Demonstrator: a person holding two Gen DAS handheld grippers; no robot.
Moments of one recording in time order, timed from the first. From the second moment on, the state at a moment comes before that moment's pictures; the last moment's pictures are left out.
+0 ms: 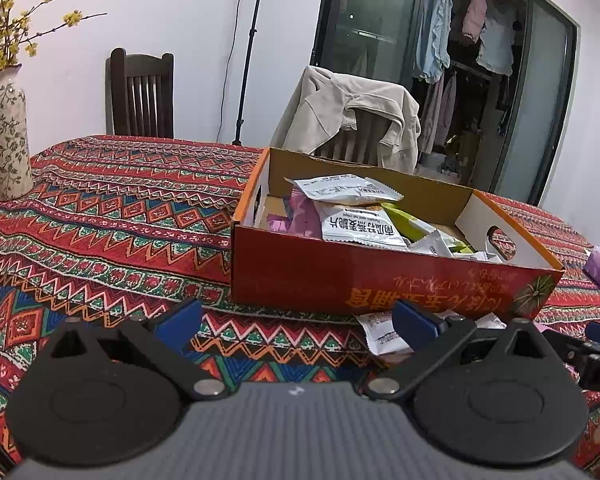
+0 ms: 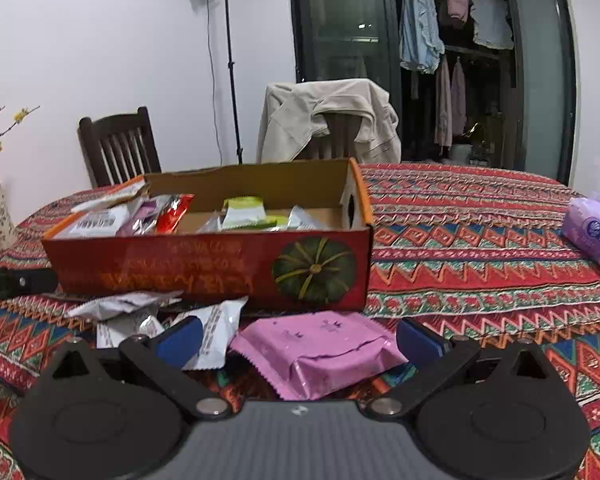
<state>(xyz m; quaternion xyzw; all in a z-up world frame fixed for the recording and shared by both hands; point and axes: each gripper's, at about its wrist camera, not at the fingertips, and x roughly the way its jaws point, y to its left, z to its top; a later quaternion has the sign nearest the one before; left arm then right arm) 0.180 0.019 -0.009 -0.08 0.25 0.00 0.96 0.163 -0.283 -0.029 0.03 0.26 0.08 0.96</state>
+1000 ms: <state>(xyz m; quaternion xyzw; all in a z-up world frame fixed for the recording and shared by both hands) 0.180 0.019 -0.010 -0.08 0.26 0.00 0.96 0.220 -0.278 -0.050 -0.03 0.35 0.12 0.93</state>
